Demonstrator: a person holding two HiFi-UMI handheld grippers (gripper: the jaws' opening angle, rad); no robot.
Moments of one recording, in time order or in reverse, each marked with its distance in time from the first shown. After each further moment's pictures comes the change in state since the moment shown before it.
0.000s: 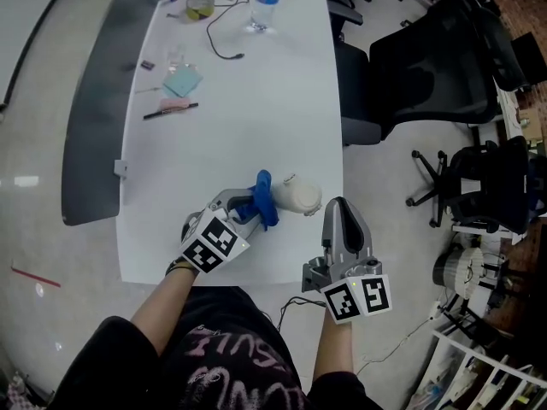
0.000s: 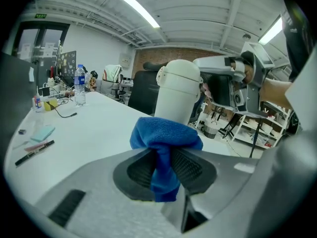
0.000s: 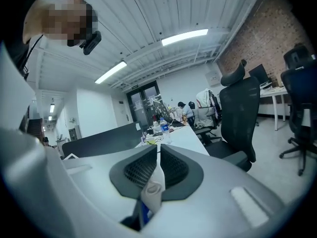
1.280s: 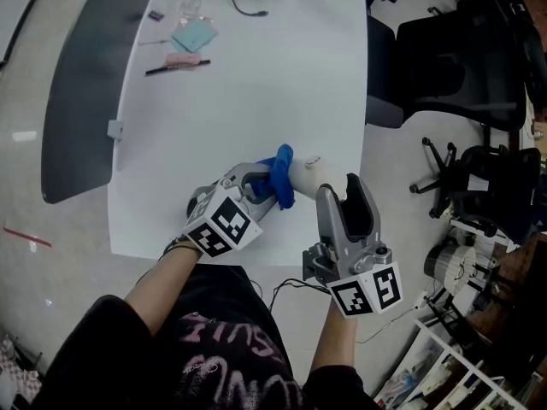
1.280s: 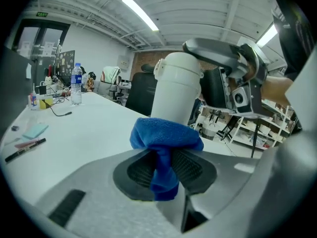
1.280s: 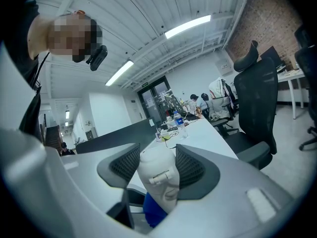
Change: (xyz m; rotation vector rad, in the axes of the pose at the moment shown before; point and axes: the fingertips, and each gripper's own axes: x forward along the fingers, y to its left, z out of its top) left arm 0.016 -0.004 -0.002 -0.007 -0.034 -0.030; right arm 0.026 0.028 -0.015 0.056 0.066 0.176
